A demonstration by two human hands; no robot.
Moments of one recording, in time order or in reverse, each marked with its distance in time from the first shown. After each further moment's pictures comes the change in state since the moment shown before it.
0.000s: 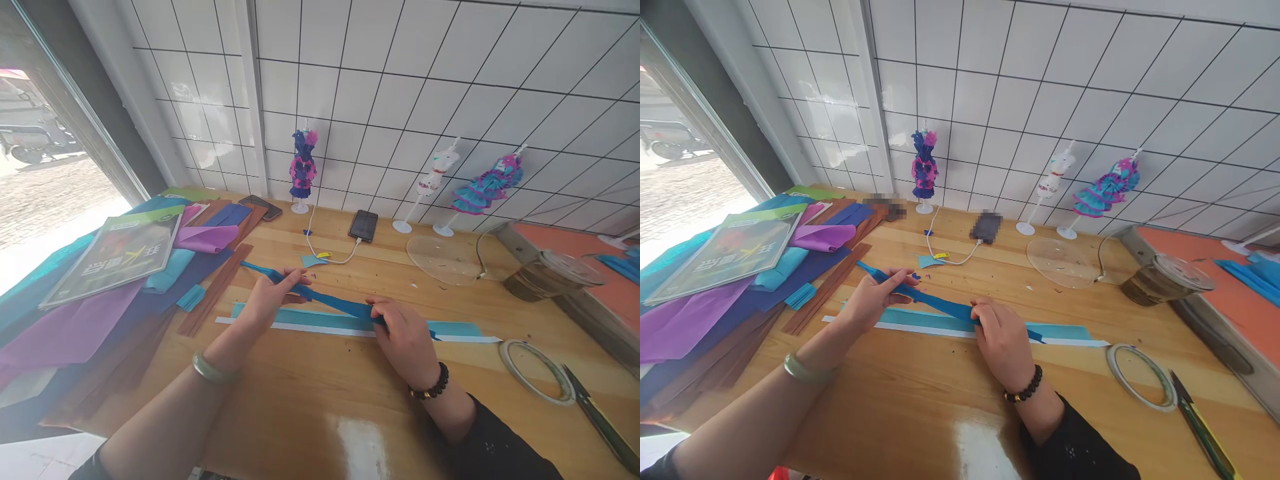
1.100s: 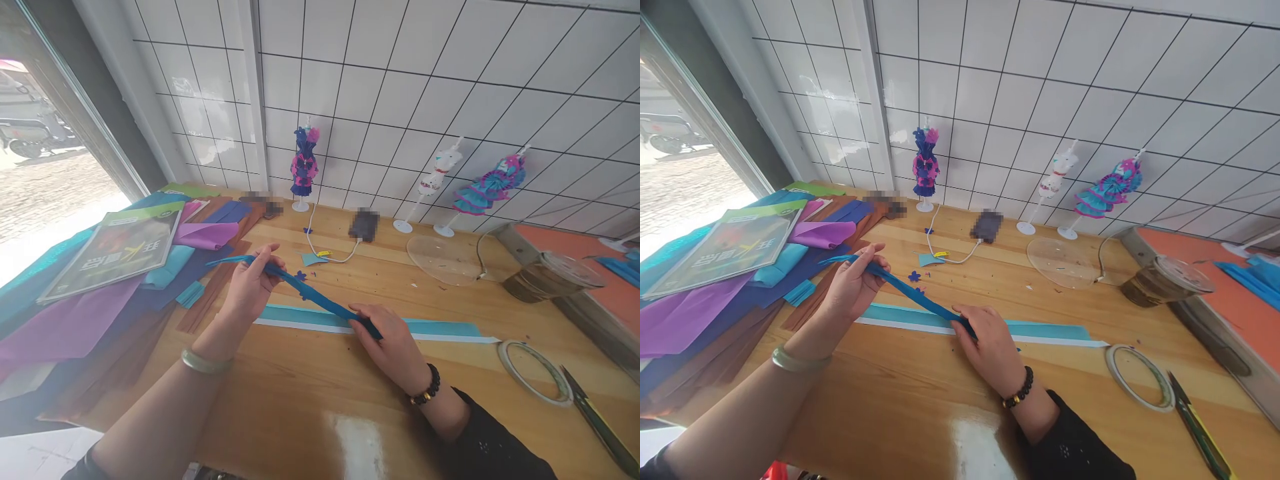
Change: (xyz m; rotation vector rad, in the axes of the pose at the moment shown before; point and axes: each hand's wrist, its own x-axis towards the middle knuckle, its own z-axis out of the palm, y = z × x) left_hand 0.004 0.022 -0.011 -0.364 0.143 0.196; right_hand 0.002 -0.017 0.005 0.186 -0.119 0.049
